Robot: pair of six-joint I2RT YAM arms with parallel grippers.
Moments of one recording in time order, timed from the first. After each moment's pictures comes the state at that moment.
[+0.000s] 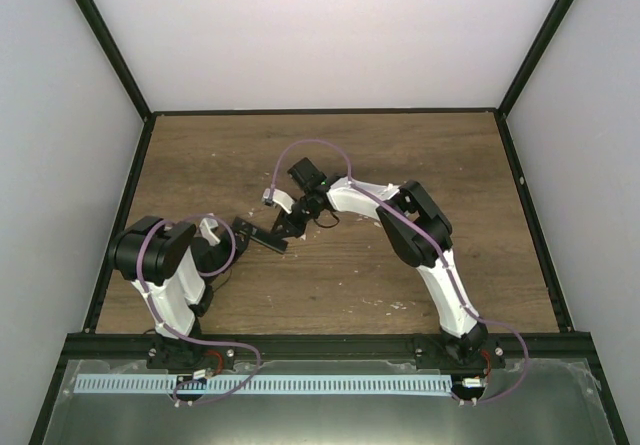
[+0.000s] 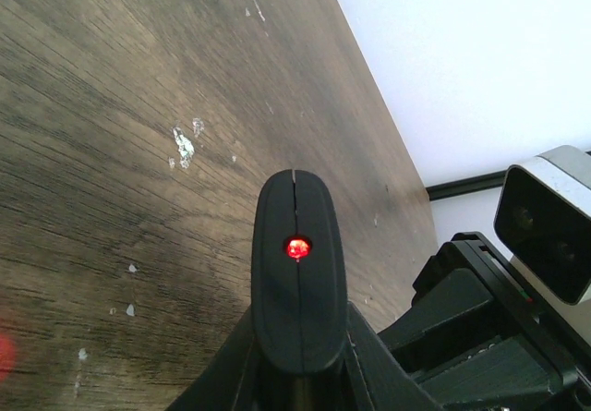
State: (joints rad) left arm -0.18 1.82 0.03 1.53 0.33 -1.10; right arm 0.77 2.25 1.62 -0.43 -0.74 -0.33
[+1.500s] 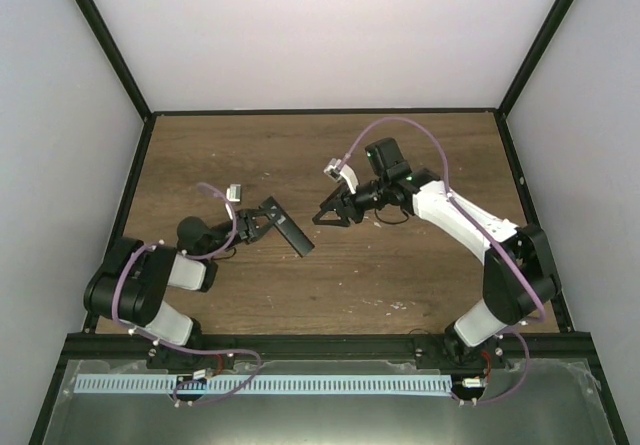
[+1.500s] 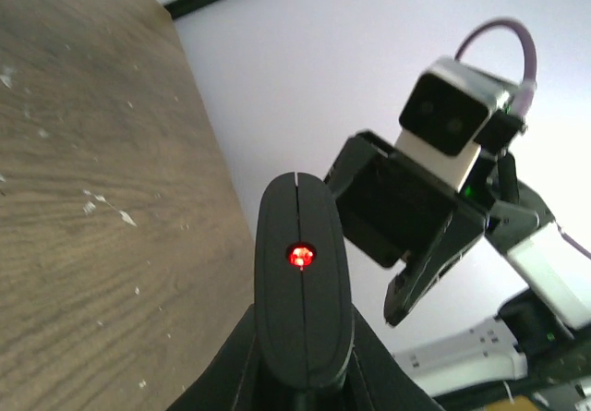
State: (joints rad) left arm -0.22 1.54 0.23 1.49 0.90 -1.35; right arm 0.53 1.55 1.15 -0.45 -0.88 -0.16
